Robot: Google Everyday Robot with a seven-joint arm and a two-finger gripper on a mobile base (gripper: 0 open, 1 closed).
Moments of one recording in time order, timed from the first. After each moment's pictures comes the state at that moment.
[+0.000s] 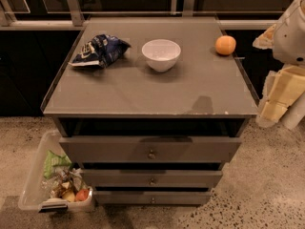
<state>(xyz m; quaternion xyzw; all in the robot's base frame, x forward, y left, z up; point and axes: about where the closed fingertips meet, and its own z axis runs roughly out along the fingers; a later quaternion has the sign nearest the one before) 0.438 -0.217 0.976 -0.60 0.78 -0.03 0.16</state>
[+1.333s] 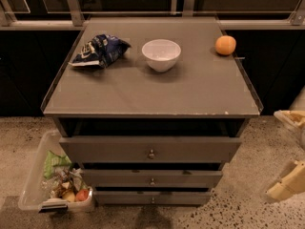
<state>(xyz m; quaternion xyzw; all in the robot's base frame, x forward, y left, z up) 0.351 -0.246 0.870 -0.50 0.82 0.07 0.27</state>
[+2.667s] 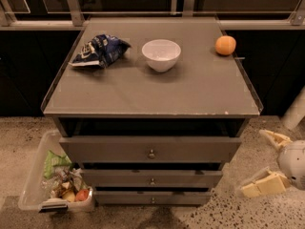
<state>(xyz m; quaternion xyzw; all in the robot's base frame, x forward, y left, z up) 0.385 -0.250 0.782 -0.40 0.82 0.16 0.38</state>
